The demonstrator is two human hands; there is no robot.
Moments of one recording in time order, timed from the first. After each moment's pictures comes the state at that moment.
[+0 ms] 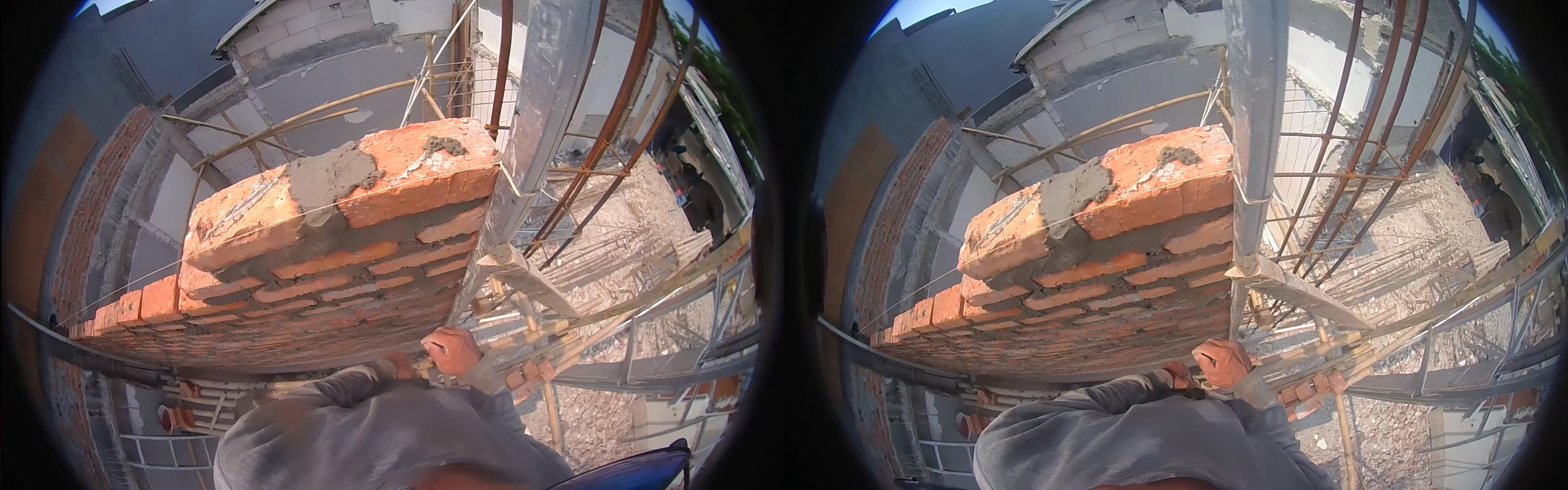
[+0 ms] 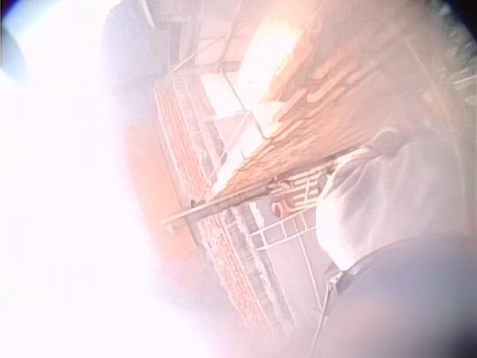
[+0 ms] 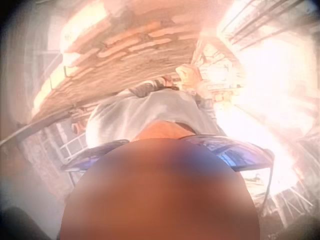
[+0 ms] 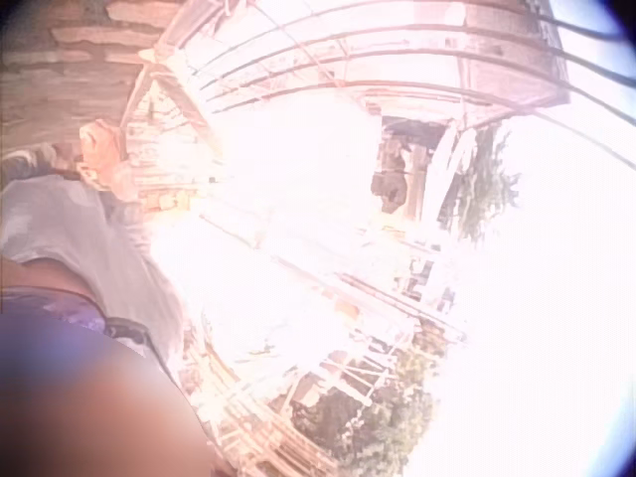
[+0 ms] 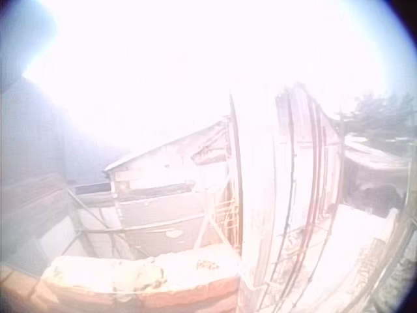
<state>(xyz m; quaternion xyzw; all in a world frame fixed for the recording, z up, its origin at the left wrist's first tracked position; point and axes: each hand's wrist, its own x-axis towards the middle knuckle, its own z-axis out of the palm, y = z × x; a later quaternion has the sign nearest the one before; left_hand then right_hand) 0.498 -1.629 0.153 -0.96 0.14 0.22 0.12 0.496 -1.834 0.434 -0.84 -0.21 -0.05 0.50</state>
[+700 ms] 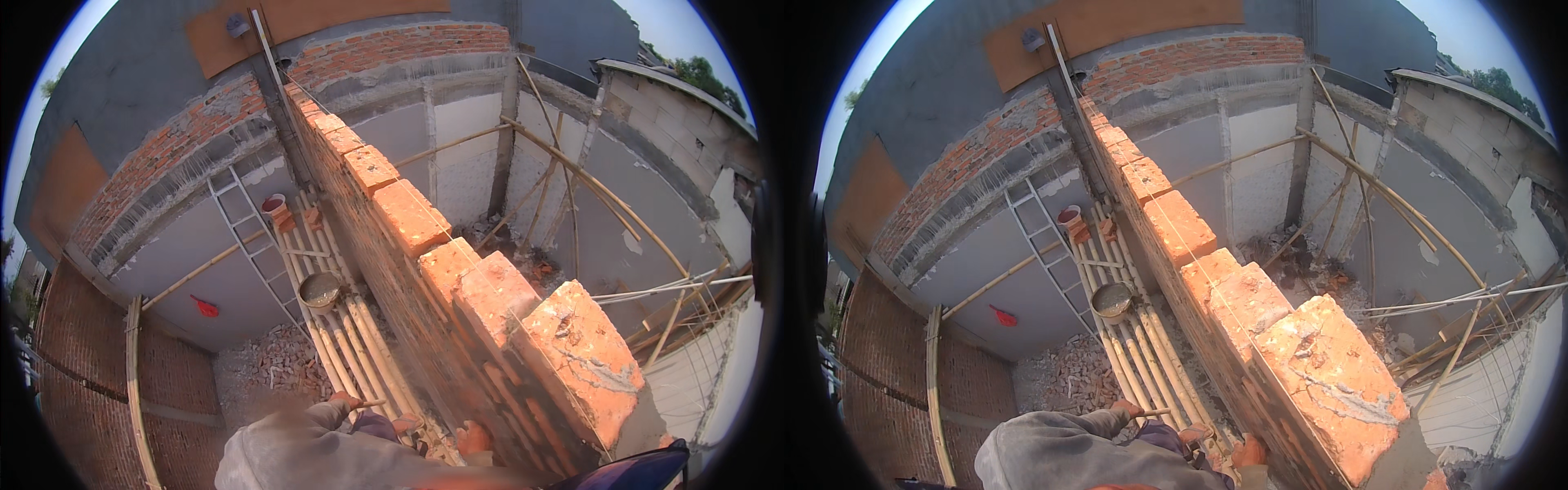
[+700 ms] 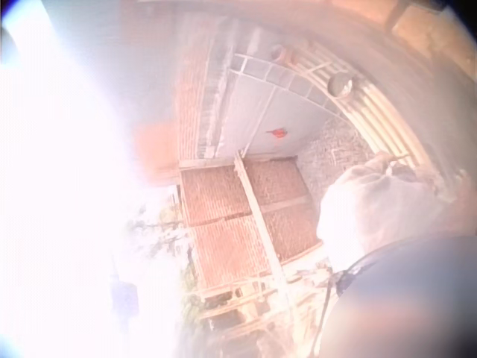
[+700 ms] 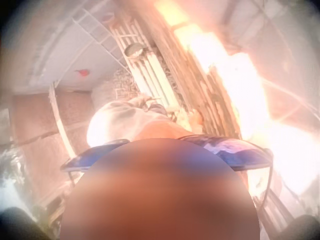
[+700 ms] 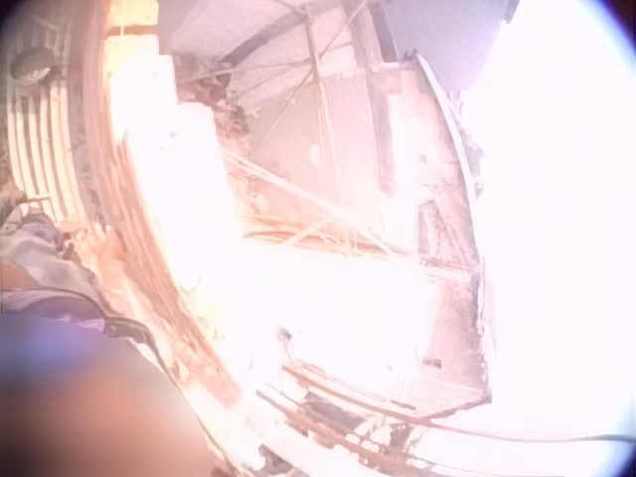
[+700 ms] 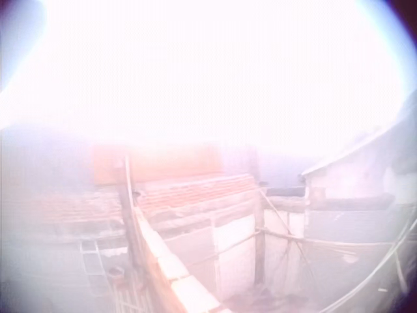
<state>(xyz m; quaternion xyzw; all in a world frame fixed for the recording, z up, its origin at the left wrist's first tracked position) 0.266 -1.444 0.199 -0.60 -0.68 0.27 -0.31 0.595 -1.725 0.303 -0.85 -0.34 0.33 0.24</state>
